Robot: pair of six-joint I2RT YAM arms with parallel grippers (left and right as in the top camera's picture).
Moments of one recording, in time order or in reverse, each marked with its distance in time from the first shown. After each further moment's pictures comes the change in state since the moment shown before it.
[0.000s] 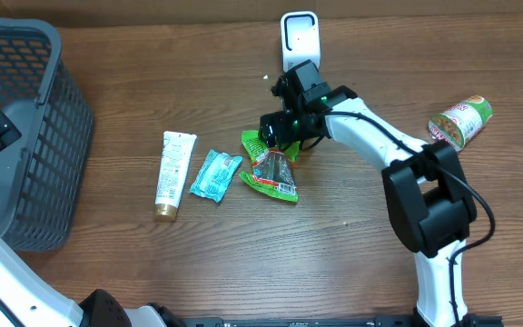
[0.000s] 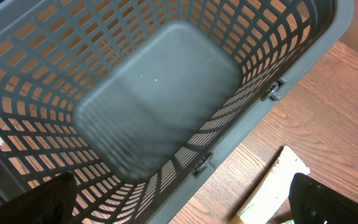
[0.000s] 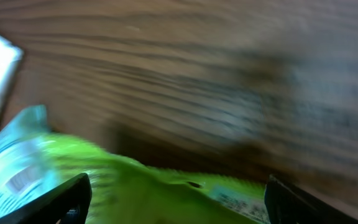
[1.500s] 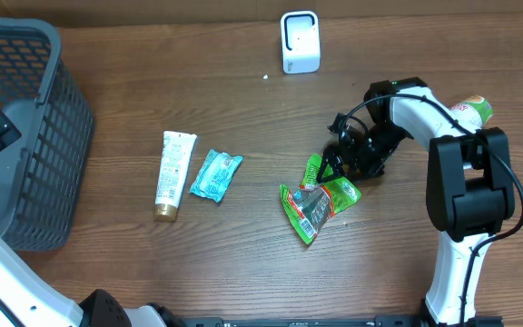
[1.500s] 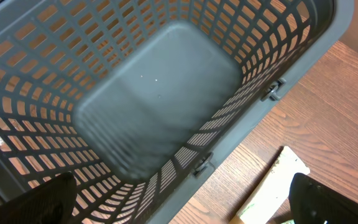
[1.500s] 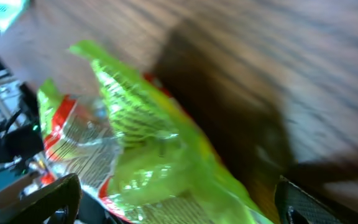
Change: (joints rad) left arm 0.000 0.000 0.000 0.000 0.000 0.000; right arm -0.310 0.008 -0.097 -0.676 -0.374 -0.593
